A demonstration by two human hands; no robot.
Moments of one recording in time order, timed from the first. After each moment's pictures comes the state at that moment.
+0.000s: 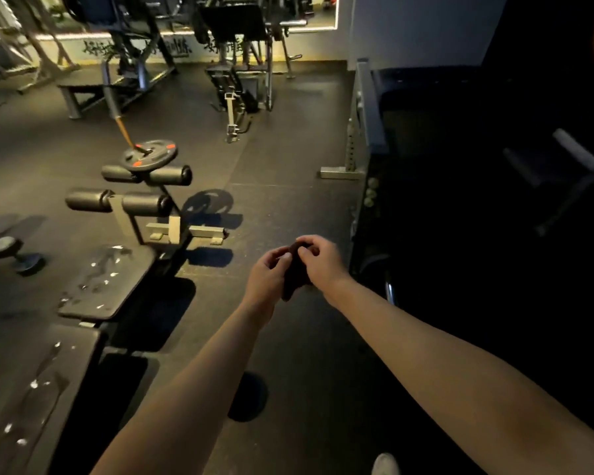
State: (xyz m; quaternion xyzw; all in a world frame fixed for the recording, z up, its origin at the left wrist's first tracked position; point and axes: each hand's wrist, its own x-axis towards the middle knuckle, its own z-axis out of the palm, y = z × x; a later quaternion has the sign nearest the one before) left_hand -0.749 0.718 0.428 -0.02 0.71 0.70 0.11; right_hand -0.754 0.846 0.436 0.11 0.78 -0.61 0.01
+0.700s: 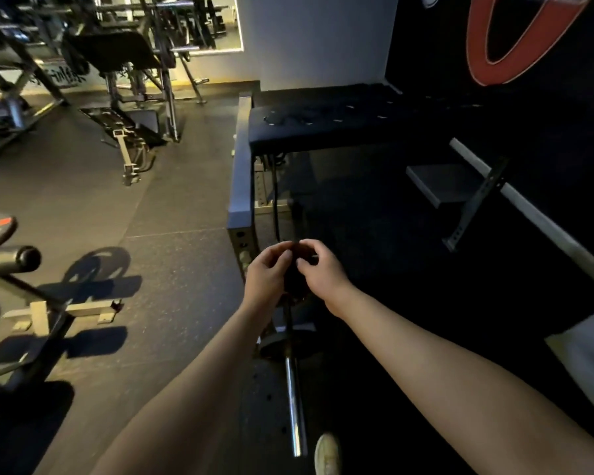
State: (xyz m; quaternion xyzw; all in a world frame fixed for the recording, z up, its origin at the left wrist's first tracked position) left_hand -0.971 1.162 0.444 0.09 0.69 0.71 0.13; right_hand -0.925 1.282 0.462 0.20 0.75 -0.63 -0.06
